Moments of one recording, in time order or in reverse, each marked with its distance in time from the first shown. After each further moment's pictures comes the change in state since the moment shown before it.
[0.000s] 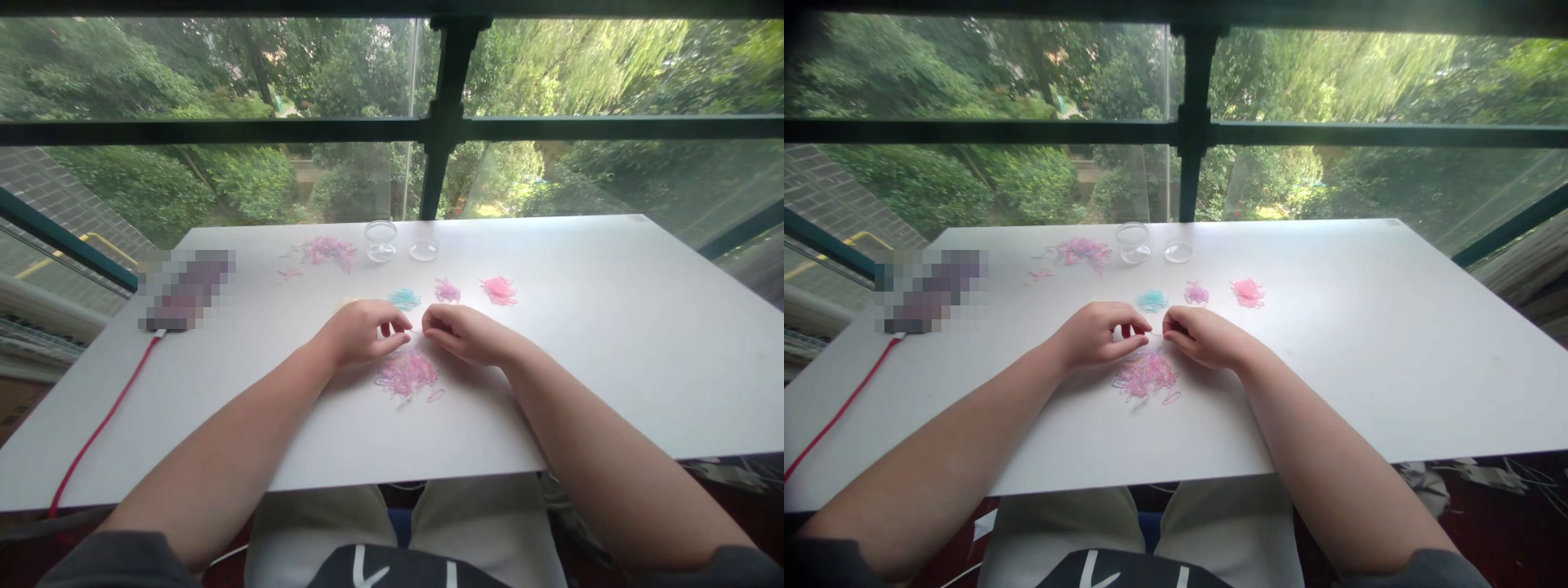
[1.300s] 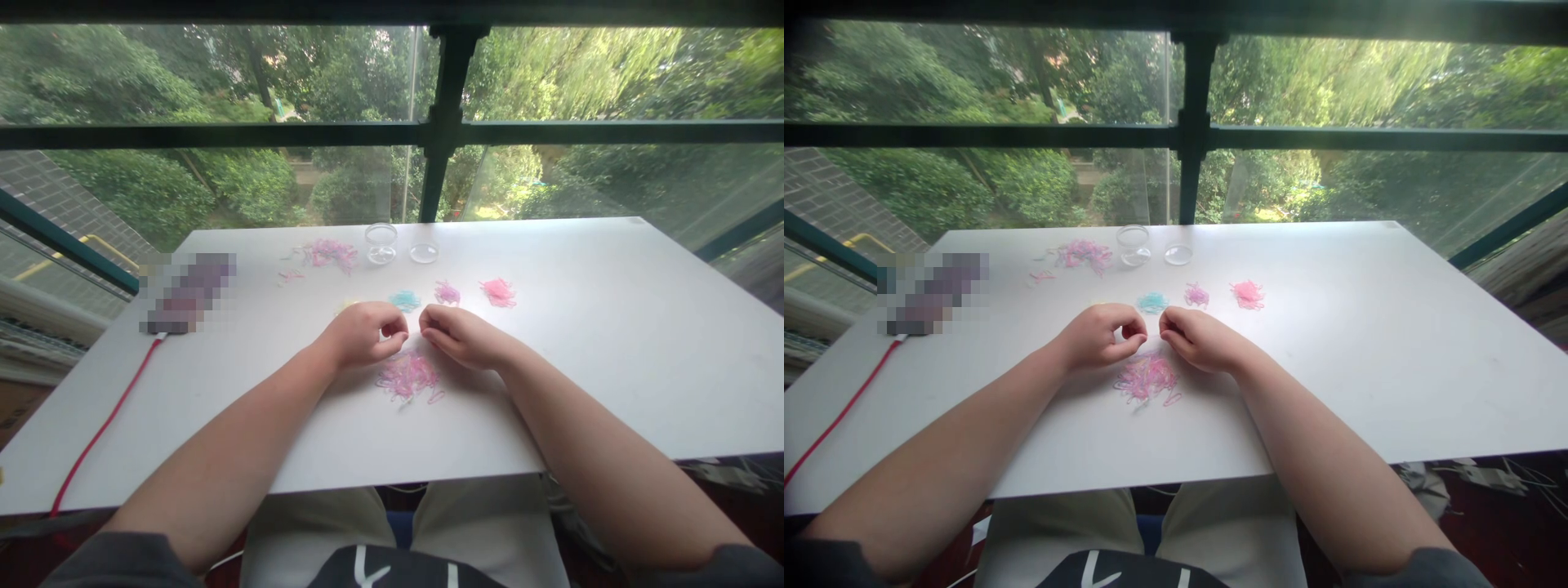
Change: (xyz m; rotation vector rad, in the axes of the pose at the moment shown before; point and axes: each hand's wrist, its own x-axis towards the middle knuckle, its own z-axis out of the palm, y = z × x) left_hand 0.002 0.004 -0.001 0.040 0.003 -0.022; right_hand 0.001 -0.002 0.004 0.035 0.050 -0.055
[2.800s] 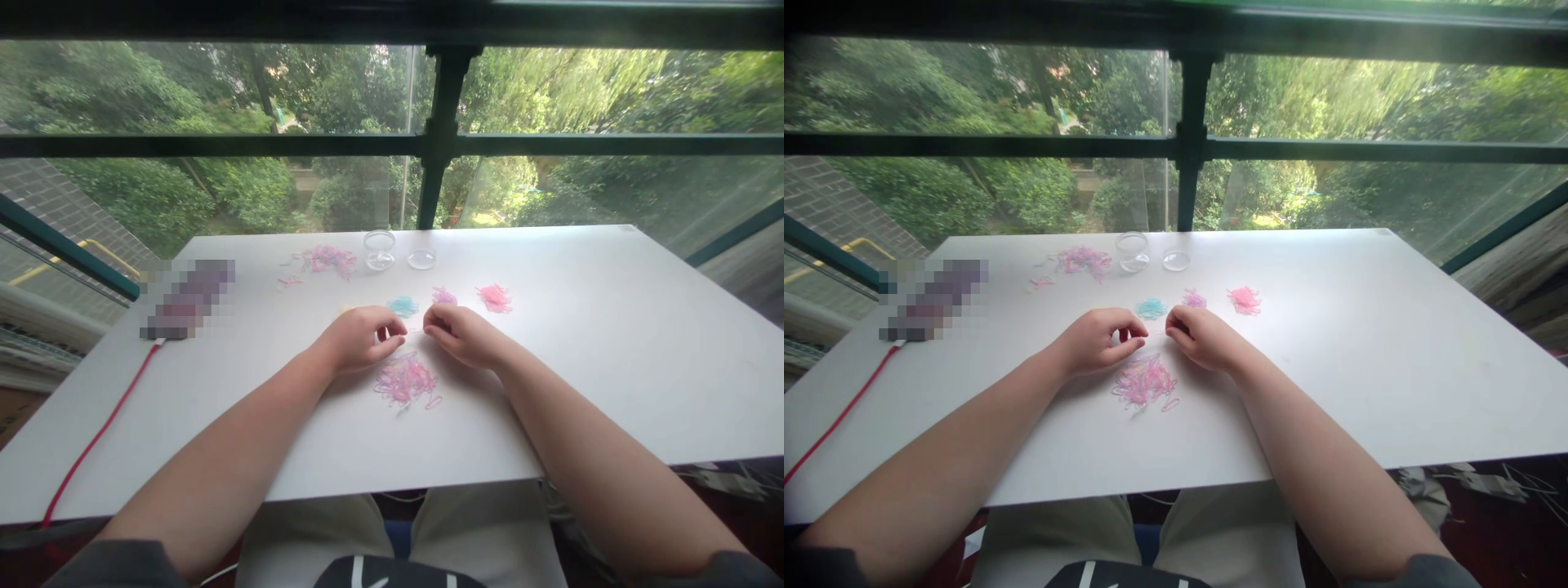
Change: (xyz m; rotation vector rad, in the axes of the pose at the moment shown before) left_hand -0.003 -0.005 0.000 -0.066 0.001 -0.033; right_hand 0.002 0.006 -0.001 -0.044 0.123 0.100
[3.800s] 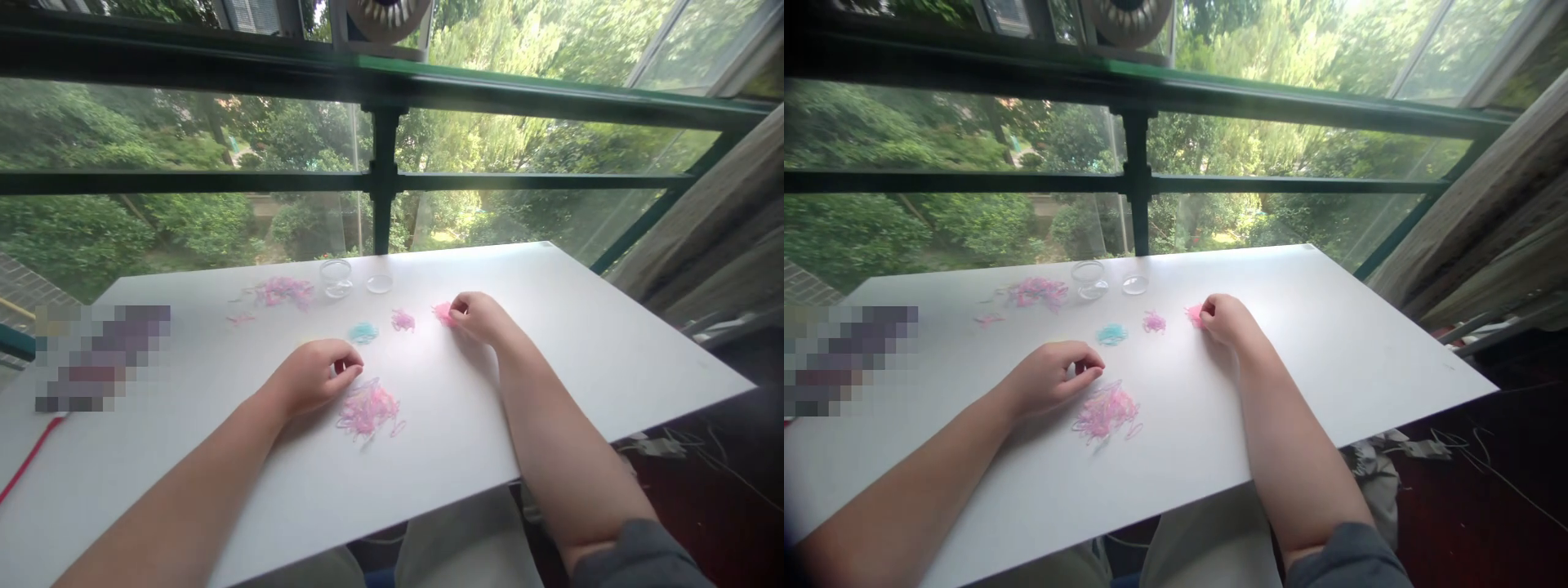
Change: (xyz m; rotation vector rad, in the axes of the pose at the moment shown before) left_hand -0.002 -0.003 -0.007 0.037 -0.084 -0.057; right_hand -0.012 0.065 -0.067 -0.288 0.300 0.558
